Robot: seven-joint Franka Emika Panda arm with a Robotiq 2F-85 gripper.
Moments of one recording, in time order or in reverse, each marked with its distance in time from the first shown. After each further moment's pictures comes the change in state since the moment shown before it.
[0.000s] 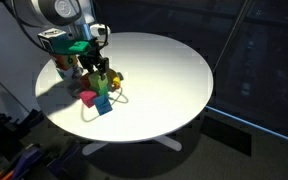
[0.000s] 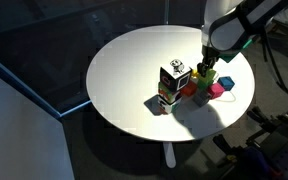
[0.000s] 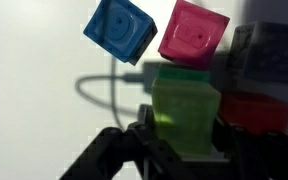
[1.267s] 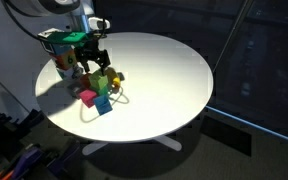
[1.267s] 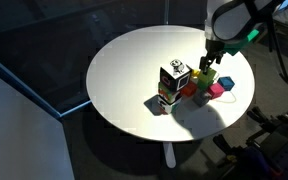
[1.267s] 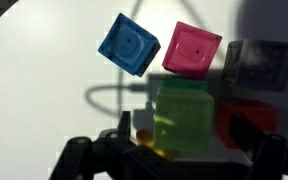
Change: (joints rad) arm -0.003 -0.065 -0.003 0.002 0.005 -0.119 0.005
